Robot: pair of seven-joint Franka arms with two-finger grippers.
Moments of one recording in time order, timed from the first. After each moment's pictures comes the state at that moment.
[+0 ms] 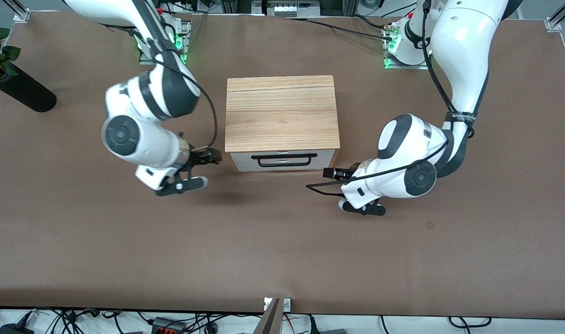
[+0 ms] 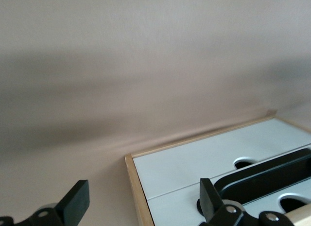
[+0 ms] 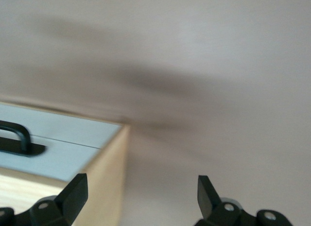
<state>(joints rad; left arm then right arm) -0.23 0.70 -0.19 -1.26 -0.28 1.83 -0.22 0.48 0.46 -0.16 -1.44 0.18 1.79 0.11</state>
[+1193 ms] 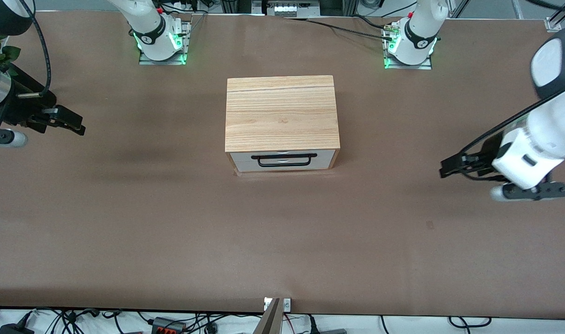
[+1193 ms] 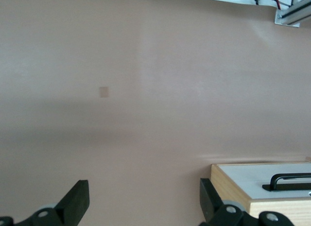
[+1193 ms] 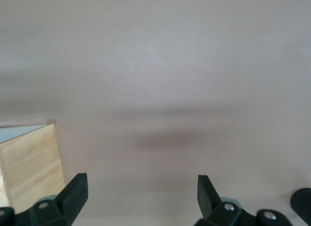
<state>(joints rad) -0.04 0.35 -0.09 -1.23 -0.08 1.60 -0.22 0.01 0.05 0.02 -1.61 0.02 1.66 0.10</state>
